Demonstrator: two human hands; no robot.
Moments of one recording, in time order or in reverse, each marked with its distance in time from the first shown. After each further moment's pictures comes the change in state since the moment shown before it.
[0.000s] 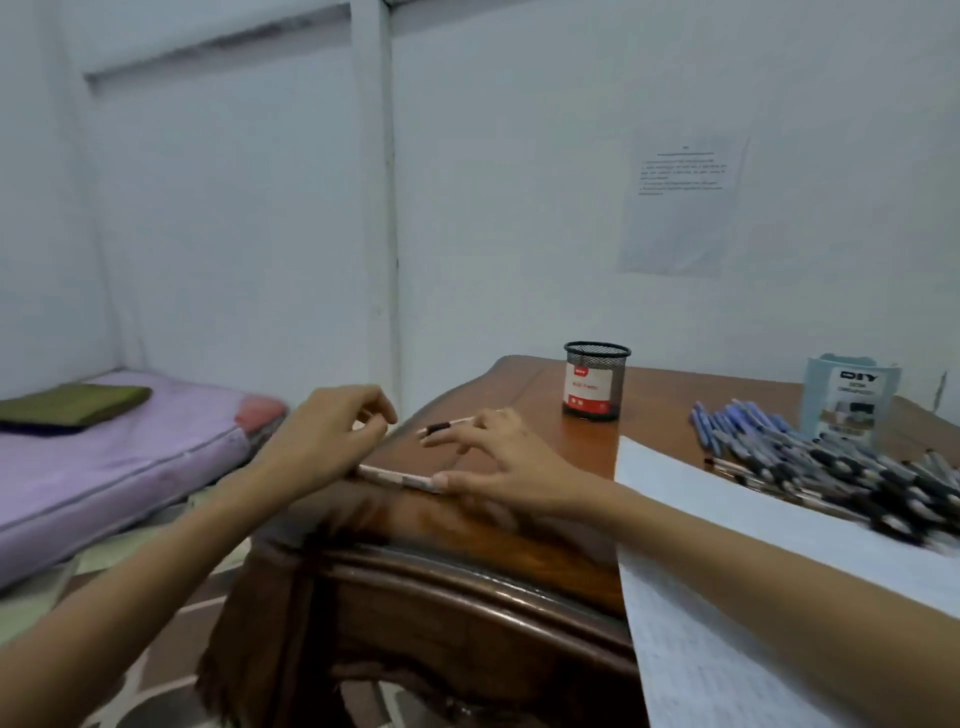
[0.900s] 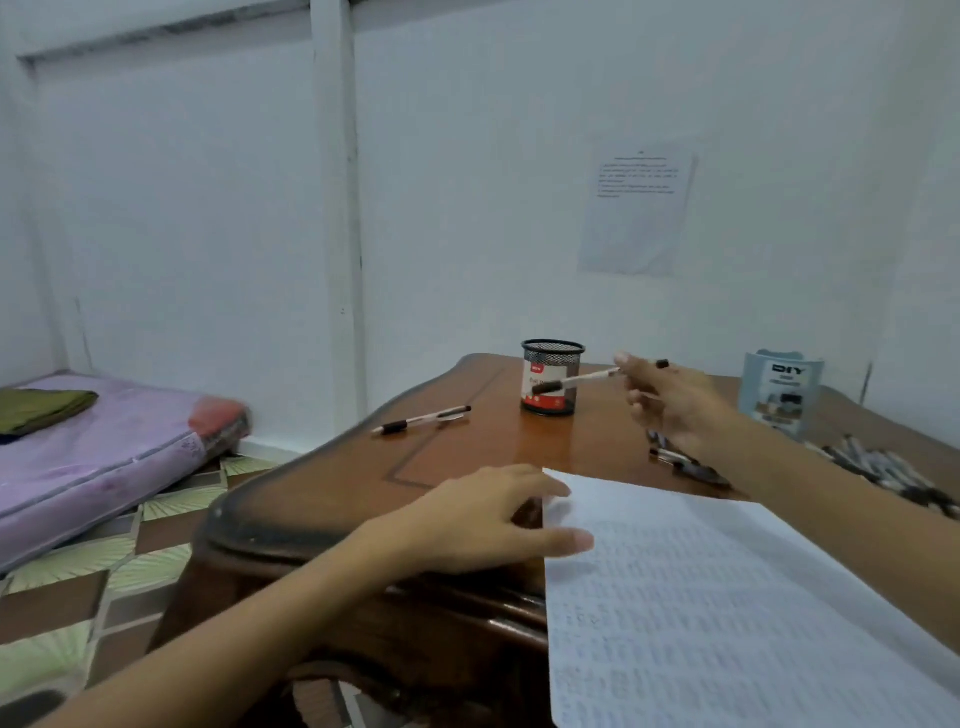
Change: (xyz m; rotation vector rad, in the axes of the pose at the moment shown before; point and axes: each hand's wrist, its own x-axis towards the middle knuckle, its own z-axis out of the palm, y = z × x) left_hand -0.018 0.116 0.072 -0.003 -0.601 0.359; right_hand -0.073 0.084 -0.095 1.153 0.753 0.631
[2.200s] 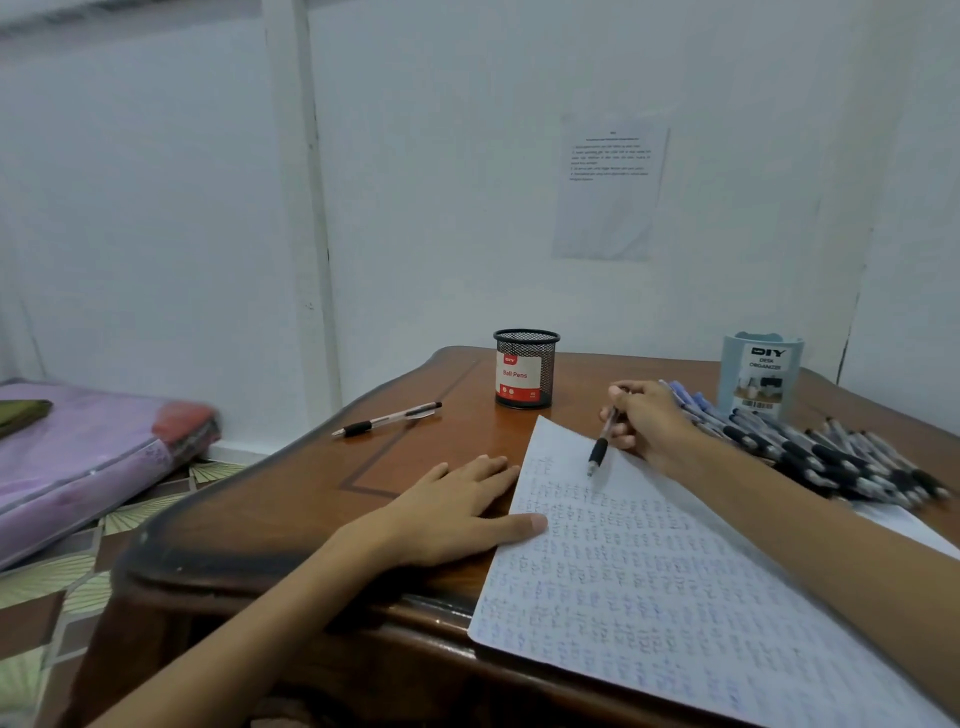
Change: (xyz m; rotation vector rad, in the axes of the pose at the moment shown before) left_hand 0.032 -0.022 0.013 0.062 -0.155 -0.173; right_hand 0.031 0.039 -0.014 -0.148 0.098 0.072
